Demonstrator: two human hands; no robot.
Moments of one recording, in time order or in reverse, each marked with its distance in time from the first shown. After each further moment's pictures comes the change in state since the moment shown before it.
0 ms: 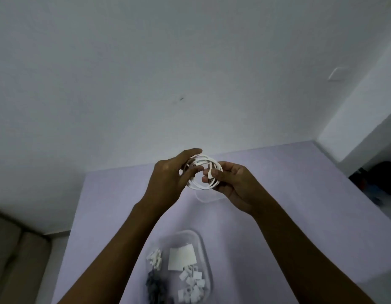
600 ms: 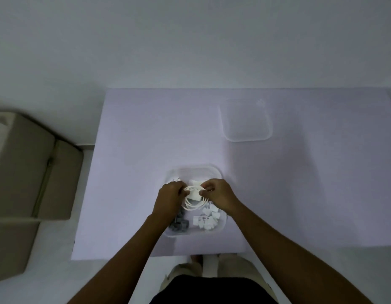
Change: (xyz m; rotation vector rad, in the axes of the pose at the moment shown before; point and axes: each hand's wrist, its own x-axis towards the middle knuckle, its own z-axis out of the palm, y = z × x) left_hand -0.252 -0.111 0.080 0.207 -0.413 -0.790; right_hand -0.003 0.275 -0.028 -0.864 0.052 0.446
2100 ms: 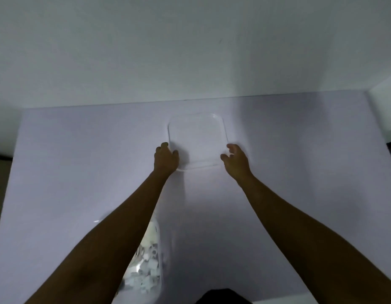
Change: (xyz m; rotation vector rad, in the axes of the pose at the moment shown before) left_hand 0.295 0.147 0.100 -0.213 -0.040 -0.400; right_hand 0.179 0.041 -0.269 0.066 0.345 0.150
